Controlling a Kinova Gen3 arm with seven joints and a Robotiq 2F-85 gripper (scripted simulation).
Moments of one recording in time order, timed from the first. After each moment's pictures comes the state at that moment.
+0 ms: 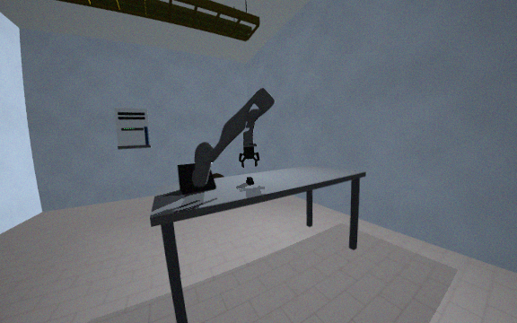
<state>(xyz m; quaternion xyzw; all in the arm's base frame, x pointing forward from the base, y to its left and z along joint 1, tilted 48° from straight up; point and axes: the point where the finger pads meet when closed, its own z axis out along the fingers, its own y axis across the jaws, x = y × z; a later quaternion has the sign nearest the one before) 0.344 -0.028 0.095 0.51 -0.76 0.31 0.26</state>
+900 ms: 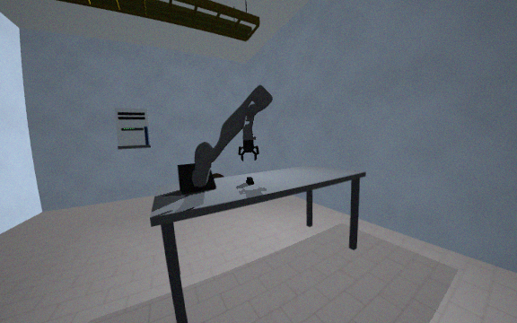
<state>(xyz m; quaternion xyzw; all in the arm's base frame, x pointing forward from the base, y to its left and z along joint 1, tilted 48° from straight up) 0.344 0.006 0.128 0.51 -0.76 0.31 0.26</state>
